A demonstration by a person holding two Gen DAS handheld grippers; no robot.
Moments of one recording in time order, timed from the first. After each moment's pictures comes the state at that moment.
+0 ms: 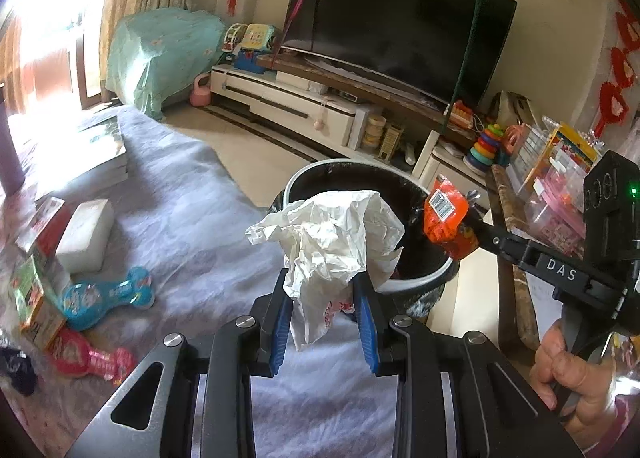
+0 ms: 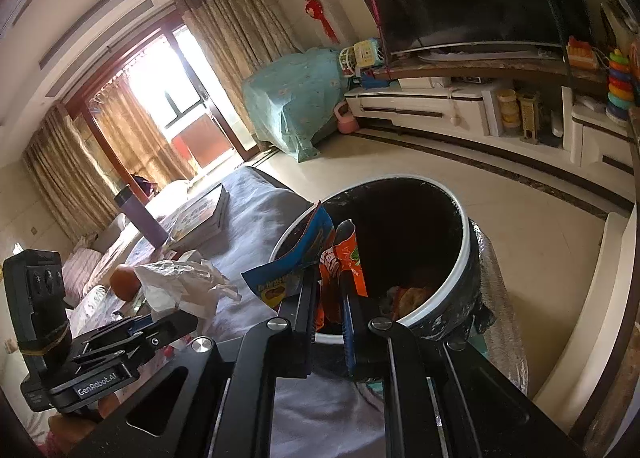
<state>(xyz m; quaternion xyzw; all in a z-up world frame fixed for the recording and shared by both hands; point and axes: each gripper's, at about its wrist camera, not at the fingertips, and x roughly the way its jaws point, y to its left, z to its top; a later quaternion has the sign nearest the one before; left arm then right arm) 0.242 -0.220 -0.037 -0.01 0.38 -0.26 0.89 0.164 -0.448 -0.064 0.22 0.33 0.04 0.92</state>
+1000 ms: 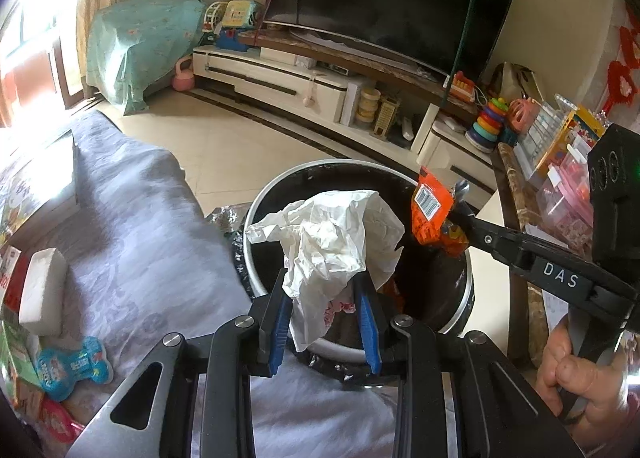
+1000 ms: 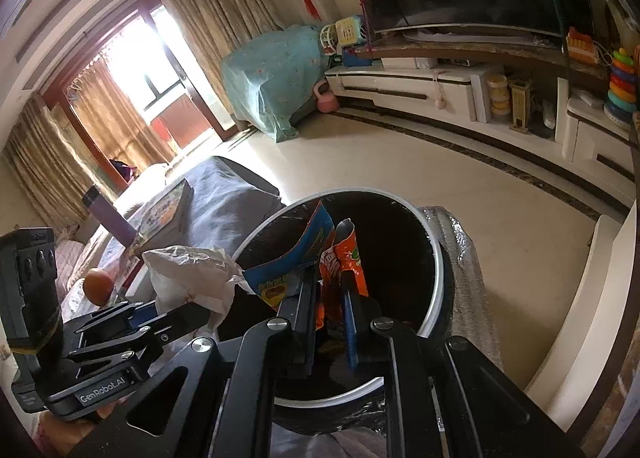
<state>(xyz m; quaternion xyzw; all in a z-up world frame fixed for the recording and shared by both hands) 0.323 -0.289 -0.045 0.02 0.42 -0.27 0.87 0.210 -0.477 -0.069 0.20 0.38 0.02 0.90</state>
